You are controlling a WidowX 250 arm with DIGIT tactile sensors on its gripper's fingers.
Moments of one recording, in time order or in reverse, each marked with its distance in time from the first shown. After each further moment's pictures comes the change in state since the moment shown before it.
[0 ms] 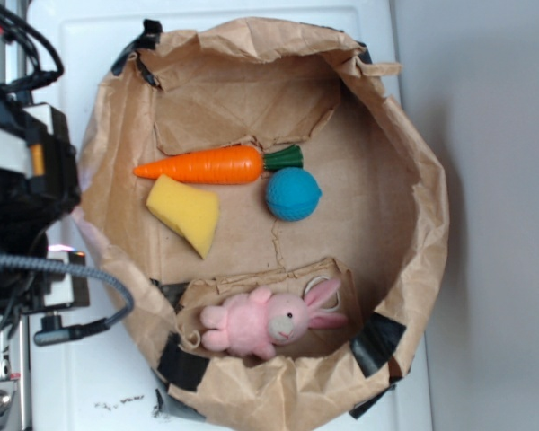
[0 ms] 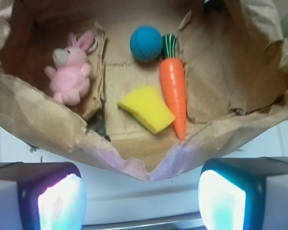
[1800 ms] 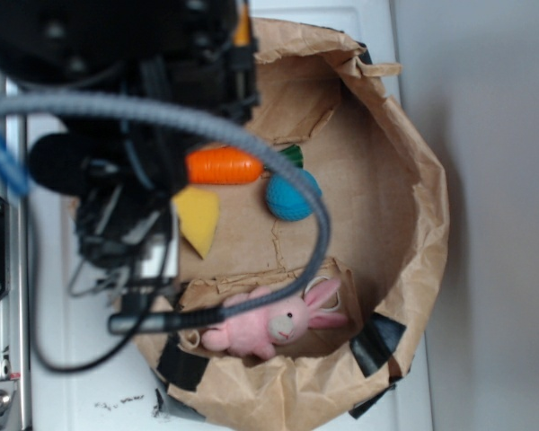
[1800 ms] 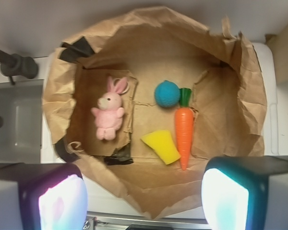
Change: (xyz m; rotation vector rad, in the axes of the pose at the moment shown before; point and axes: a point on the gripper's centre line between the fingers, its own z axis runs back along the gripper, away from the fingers) arm 0.074 -0.002 0.068 -0.119 0.117 -0.112
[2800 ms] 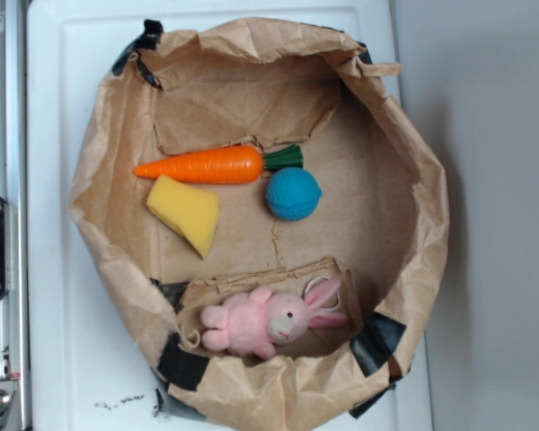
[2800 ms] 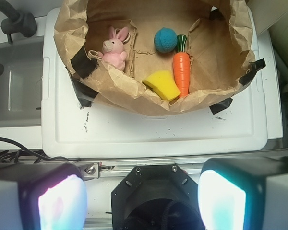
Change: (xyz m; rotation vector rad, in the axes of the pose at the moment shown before) arm -0.095 -0.034 0.016 0.093 0.010 0.029
